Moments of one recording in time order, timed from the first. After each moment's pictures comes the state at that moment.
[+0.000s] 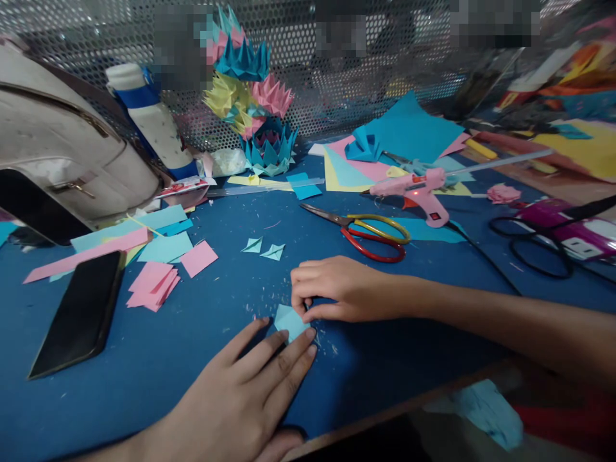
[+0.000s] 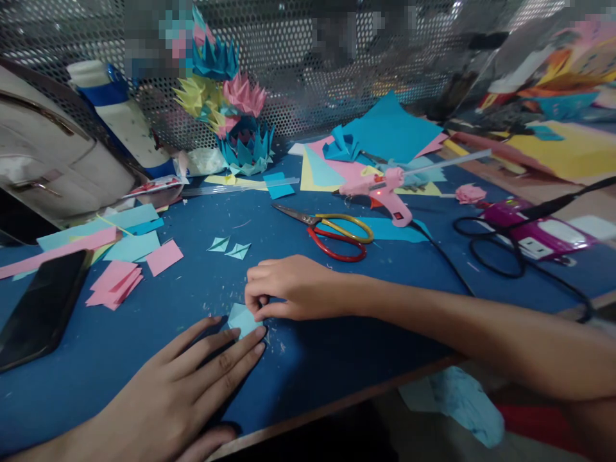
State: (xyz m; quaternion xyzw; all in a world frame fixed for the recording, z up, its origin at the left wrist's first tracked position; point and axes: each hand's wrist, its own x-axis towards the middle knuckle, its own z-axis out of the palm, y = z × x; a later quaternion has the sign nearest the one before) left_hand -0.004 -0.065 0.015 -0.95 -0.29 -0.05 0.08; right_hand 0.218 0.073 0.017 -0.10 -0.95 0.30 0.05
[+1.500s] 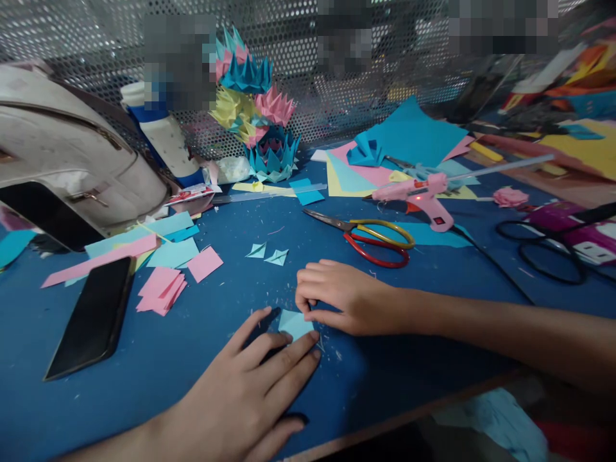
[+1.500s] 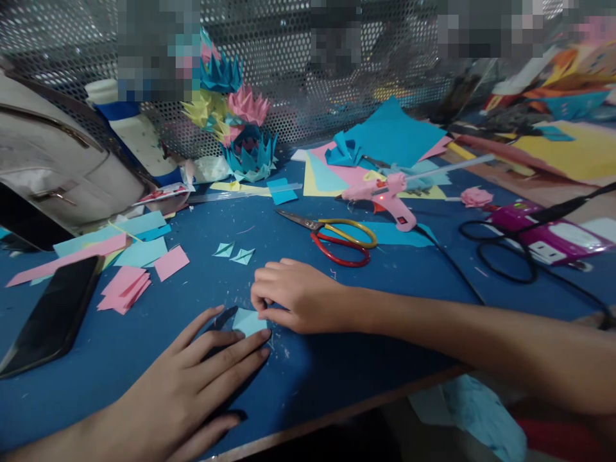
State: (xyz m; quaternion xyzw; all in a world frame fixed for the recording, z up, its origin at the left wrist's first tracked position) left_hand -0.008 -0.059 0.004 -0.95 -0.29 -0.09 0.00; right_hand 0.217 0.064 0.006 -0.15 -0.95 0.25 0.09
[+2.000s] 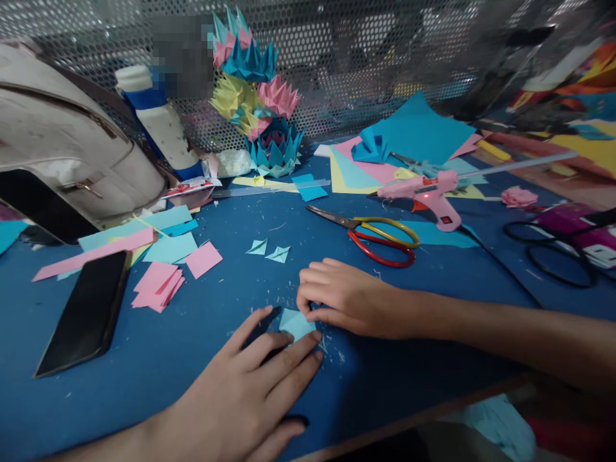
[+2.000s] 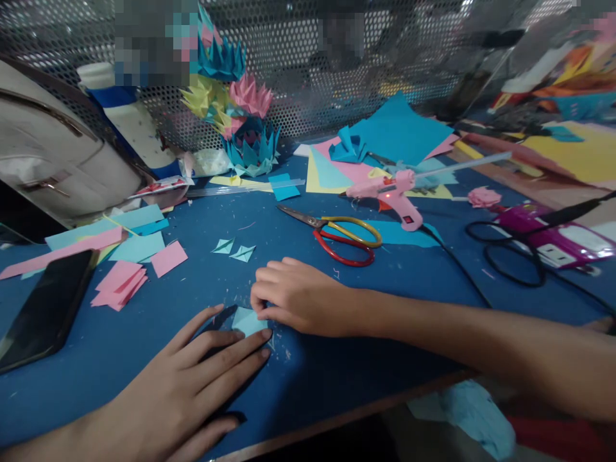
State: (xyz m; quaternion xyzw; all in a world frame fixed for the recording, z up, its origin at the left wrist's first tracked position) left_hand -0.009 -0.058 0.002 -0.95 -0.29 -0.10 0.00; right_hand 0.217 0.063 0.008 -0.14 -0.96 0.24 0.08
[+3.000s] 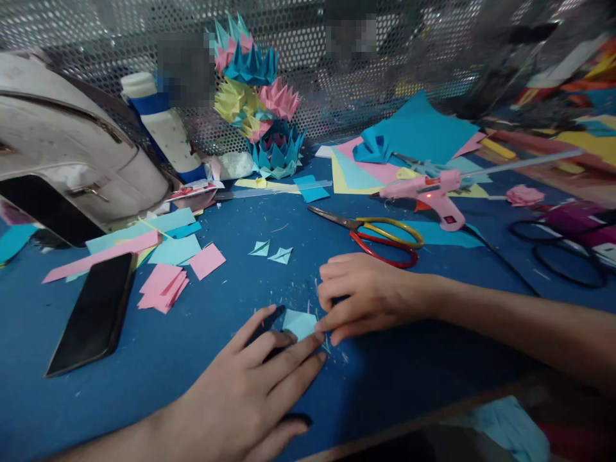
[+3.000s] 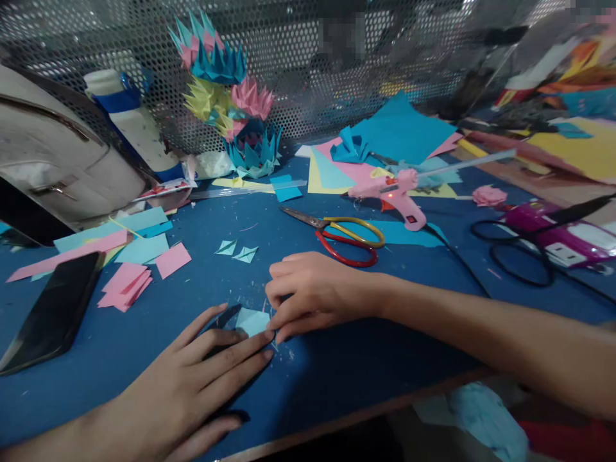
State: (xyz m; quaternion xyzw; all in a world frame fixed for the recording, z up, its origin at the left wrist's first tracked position) left_hand -0.009 -0.055 0.003 -0.95 -0.28 -0.13 -0.01; right_hand 0.232 0.083 0.011 0.04 -0.97 0.17 0.17
